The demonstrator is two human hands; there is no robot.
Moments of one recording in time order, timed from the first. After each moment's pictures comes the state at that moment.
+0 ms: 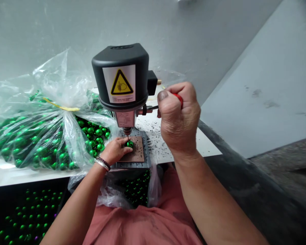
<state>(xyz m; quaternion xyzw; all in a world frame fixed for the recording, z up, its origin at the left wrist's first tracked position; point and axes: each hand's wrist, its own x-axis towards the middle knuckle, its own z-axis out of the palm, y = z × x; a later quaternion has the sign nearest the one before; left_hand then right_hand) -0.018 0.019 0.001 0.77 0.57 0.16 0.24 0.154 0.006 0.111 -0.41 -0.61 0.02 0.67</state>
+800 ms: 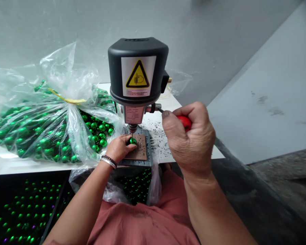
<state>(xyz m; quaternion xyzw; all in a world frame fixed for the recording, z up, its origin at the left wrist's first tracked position) -0.010 0.011 -0.003 0.74 0.62 0.16 0.20 0.156 -0.026 0.100 -0.50 -0.62 -0.04 0.60</state>
